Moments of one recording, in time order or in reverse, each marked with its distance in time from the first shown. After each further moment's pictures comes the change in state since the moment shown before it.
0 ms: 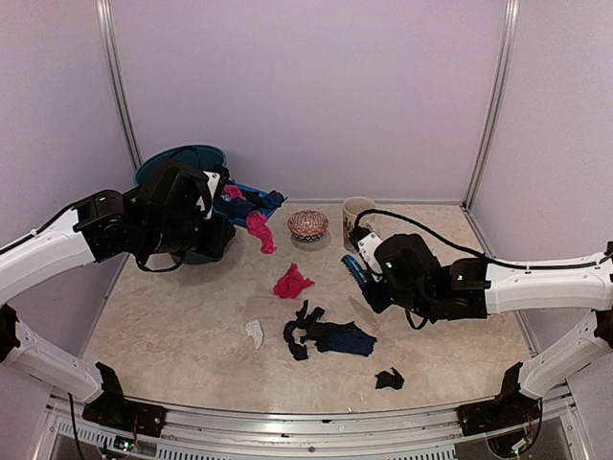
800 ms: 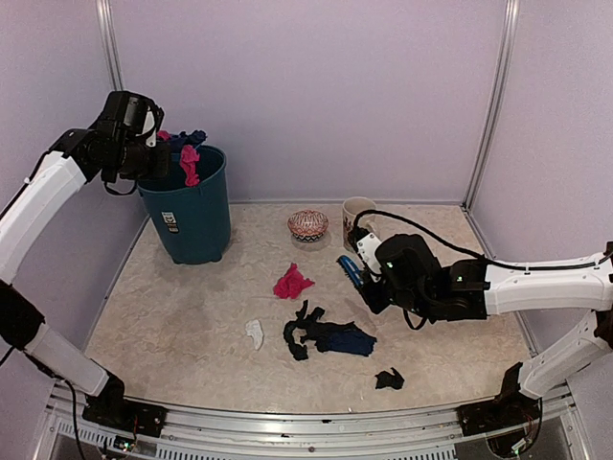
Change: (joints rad) left arm 0.541 0.173 0.409 -0.160 0.105 0.192; right arm -0.002 0.000 -0.011 0.035 -0.034 -0.004
